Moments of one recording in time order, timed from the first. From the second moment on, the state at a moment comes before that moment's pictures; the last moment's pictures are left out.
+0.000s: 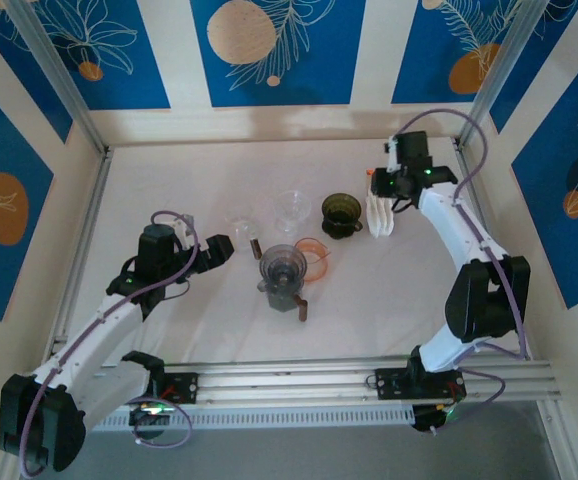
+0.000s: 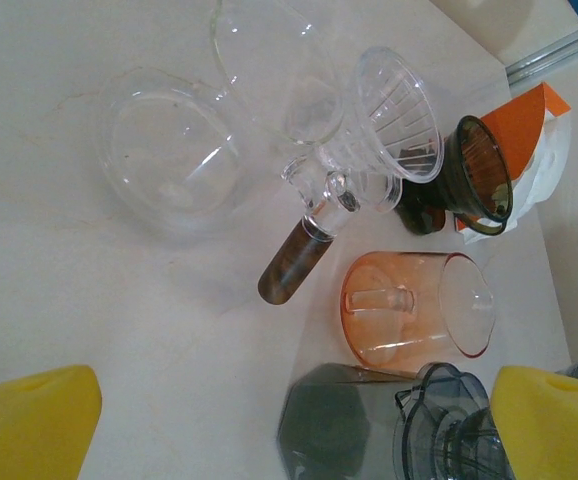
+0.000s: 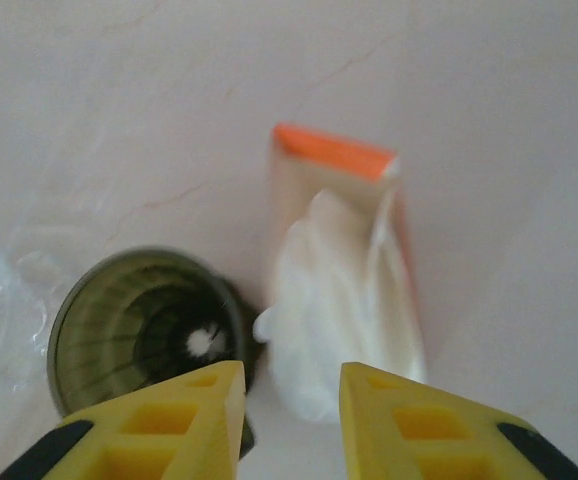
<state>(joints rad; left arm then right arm) -0.32 0.95 0.58 -0.23 0.32 -0.68 0.15 1.60 1.36 -0.66 -0.01 0.17</state>
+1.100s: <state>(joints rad) -0.32 0.99 0.58 -0.23 0.32 -0.68 0.12 1.86 1.56 -0.69 0.01 0.17</state>
